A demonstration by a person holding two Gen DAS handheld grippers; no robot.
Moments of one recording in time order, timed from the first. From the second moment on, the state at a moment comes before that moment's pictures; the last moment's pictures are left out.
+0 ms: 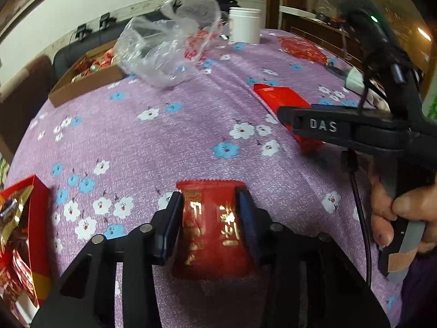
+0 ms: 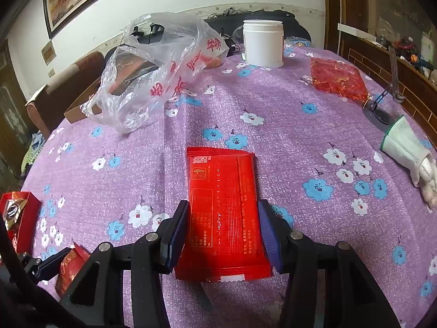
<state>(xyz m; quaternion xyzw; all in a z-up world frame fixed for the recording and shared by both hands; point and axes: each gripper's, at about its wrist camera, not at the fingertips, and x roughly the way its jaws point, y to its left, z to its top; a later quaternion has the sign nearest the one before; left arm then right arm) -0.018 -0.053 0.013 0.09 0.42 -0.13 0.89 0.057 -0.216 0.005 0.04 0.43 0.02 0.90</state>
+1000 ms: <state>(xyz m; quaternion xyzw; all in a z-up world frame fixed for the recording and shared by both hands) -0.019 -0.048 0.014 0.08 0.42 -0.15 0.89 0.054 -0.209 0.007 0.02 0.43 0.00 0.90</state>
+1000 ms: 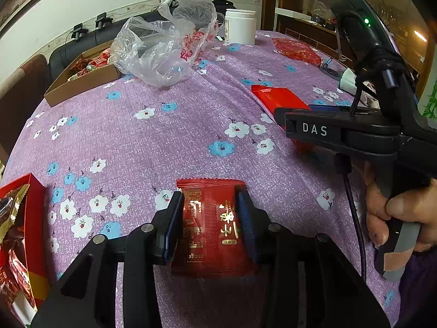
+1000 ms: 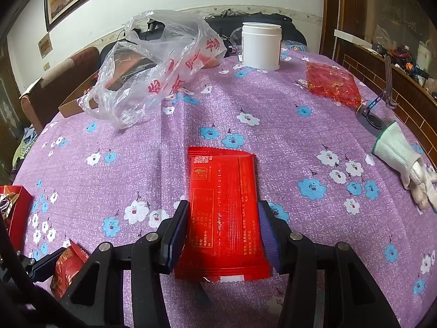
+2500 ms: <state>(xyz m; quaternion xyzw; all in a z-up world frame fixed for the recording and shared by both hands) -0.142 0.063 0.081 0.04 0.34 -0.07 0.94 -0.003 -0.180 0.039 0.07 0.38 0.06 0.92</state>
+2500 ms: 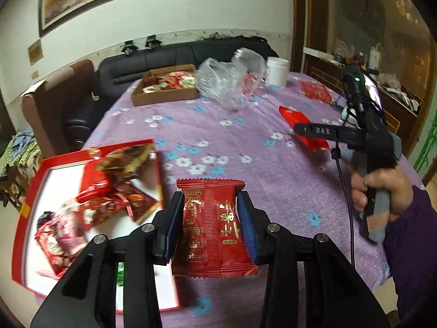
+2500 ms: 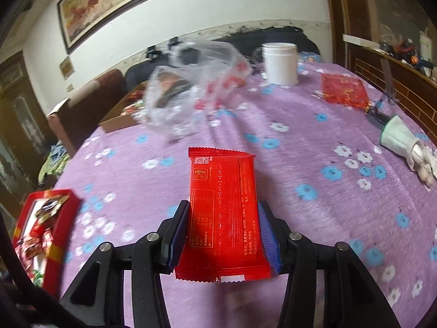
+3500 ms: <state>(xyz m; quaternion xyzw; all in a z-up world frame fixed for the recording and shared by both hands) -0.178 0.189 0.078 -0.02 0.30 0.06 0.95 -0.086 0.049 0.067 -0.04 0.35 0.27 0.90</state>
